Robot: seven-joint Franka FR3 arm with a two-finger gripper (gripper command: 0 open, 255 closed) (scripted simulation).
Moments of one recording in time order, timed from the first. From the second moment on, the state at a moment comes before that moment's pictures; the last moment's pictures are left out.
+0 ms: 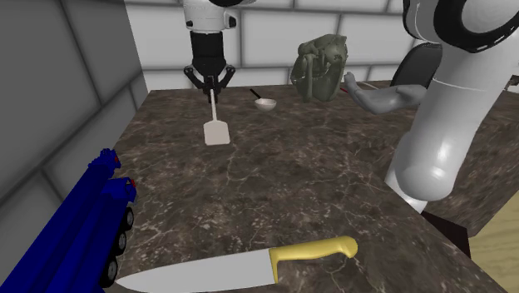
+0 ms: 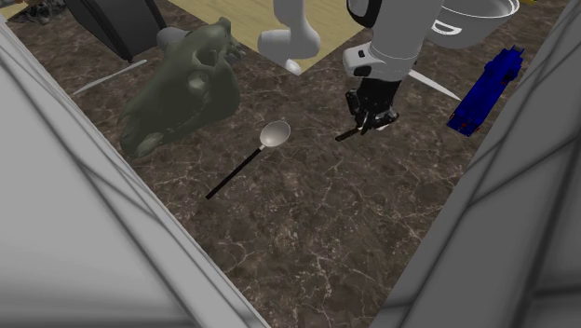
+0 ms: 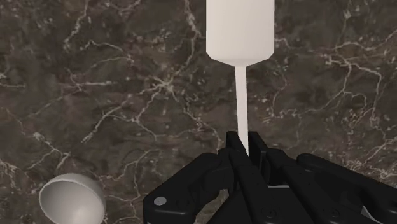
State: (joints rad) arm 0.07 -0.01 0.34 -1.67 -0.06 1.69 1.12
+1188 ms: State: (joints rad) arm 0.22 -0.42 0.48 -2.04 0.13 1.68 1.35
